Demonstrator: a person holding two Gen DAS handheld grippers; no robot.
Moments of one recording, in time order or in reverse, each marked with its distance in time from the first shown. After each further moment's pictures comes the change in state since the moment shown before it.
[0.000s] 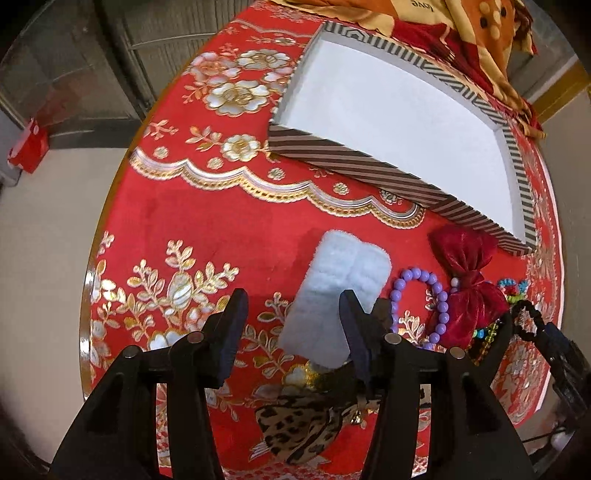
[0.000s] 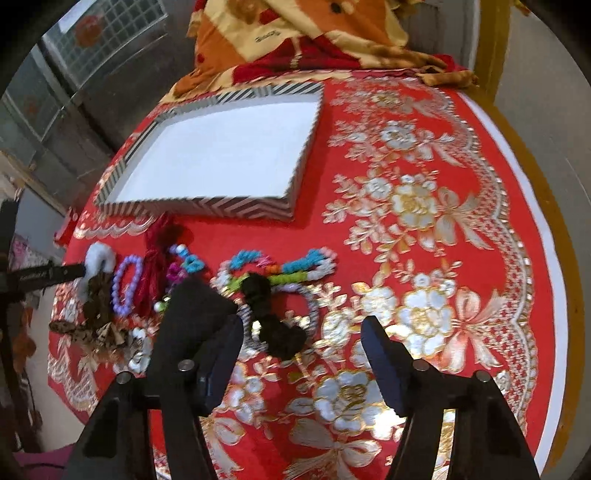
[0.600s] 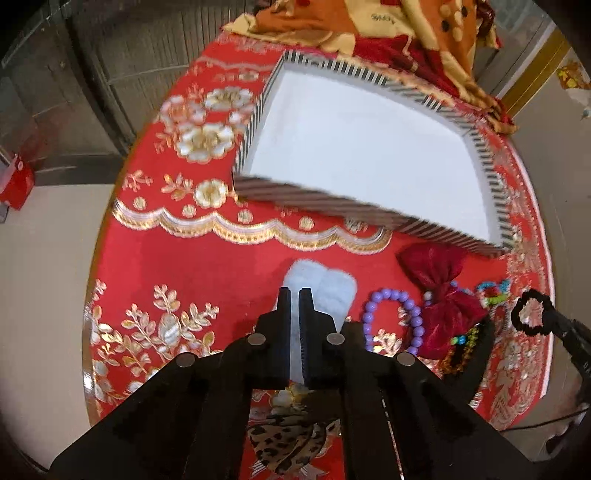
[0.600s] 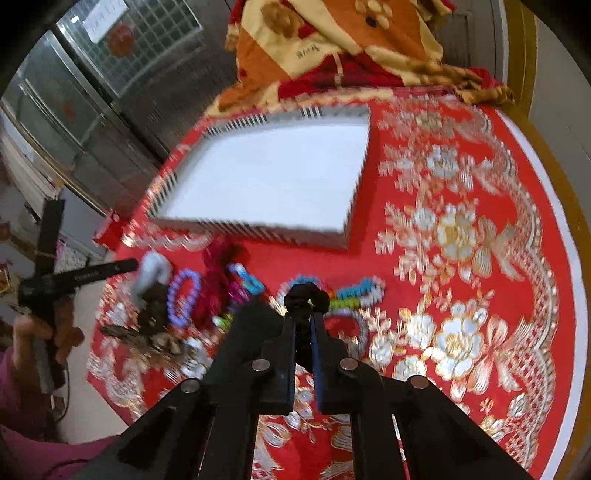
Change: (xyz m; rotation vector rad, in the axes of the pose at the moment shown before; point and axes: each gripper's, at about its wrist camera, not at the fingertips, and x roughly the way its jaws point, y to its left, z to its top) left arm -0.019 -0.009 0.013 0.089 -0.100 -0.070; right arm -0.028 0.012 0.020 -0.028 -0.056 0.163
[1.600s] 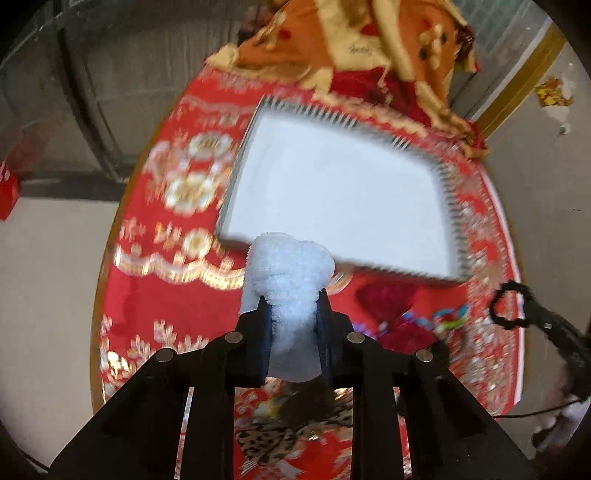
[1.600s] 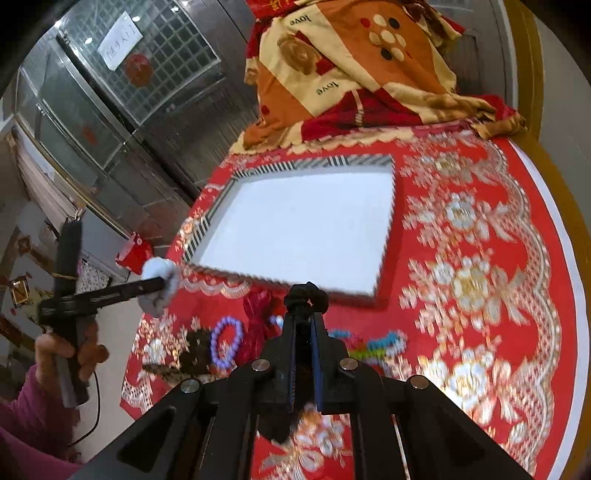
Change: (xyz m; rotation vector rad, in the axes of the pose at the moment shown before) left arm -0.042 -0.017 0.033 0.019 -0.068 -0.088; right arm -0.022 0.016 0.041 0.010 -0.081 0.090
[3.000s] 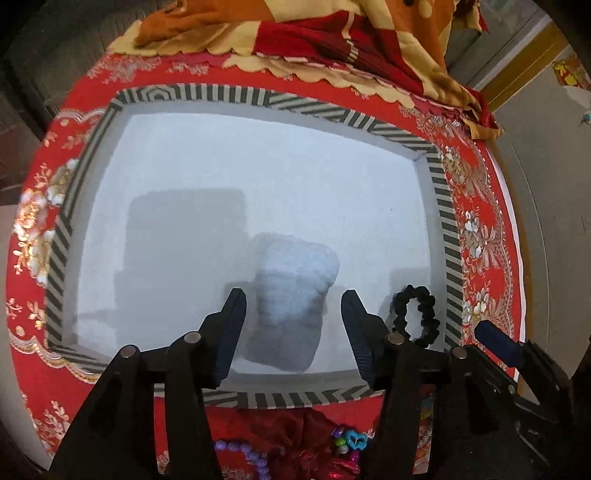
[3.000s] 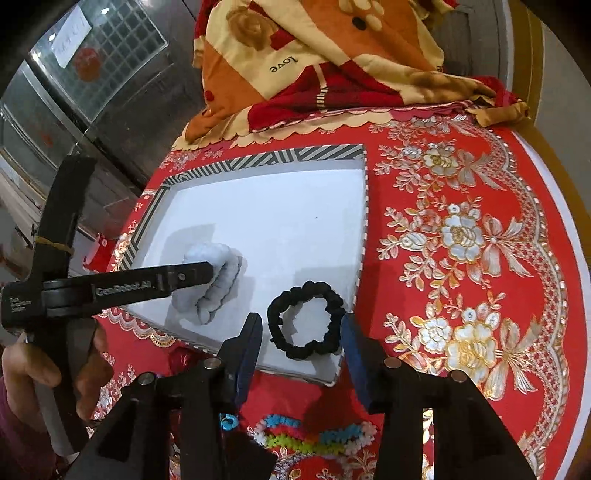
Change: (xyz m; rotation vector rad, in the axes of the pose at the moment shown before) left arm 0.129 -0.103 0.073 0.029 0.145 0.002; right arm 0.087 -0.050 0.051 0.053 0.070 -0.126
